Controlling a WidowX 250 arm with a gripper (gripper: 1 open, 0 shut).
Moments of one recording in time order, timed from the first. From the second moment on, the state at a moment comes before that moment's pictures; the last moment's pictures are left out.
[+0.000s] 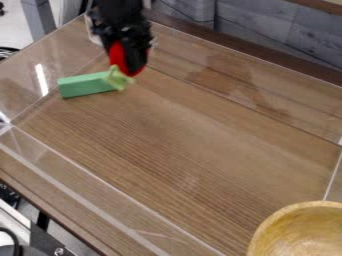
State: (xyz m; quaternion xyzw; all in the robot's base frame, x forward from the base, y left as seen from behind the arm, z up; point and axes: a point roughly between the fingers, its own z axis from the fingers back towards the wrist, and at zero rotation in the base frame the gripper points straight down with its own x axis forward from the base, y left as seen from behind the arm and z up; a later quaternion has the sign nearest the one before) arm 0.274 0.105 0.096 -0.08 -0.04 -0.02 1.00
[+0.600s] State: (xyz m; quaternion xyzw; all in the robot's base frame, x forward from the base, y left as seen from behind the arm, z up) arm 0.270 0.122 0.063 -0.07 -0.03 0.01 1.00
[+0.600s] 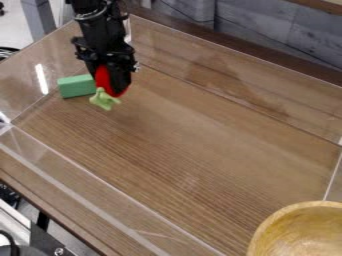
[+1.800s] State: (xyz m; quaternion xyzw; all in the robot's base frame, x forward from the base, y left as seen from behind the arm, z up) arm 0.283 0.110 0.023 -0.09 -0.01 0.04 0.99
